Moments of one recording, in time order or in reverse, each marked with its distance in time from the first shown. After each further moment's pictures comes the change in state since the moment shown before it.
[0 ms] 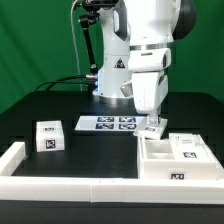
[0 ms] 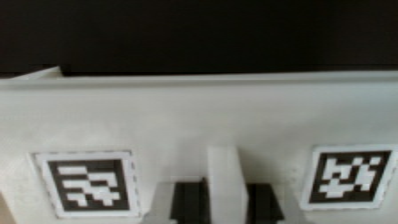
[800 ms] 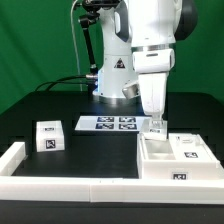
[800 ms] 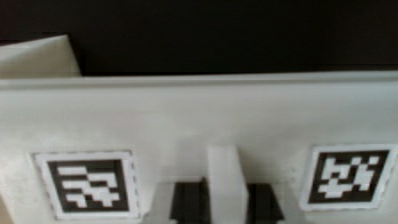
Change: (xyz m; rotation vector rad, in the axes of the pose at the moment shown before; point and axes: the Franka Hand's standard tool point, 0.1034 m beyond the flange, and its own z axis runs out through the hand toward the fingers) arm 0.004 0.005 0.002 -0.001 0.007 -0.094
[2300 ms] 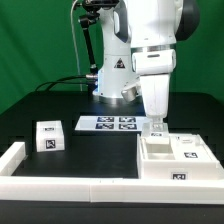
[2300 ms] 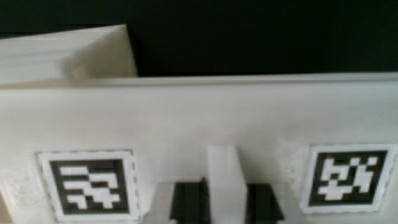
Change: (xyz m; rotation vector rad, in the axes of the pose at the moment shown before) arm 0.002 0.025 0.001 0.001 0.003 -0.046
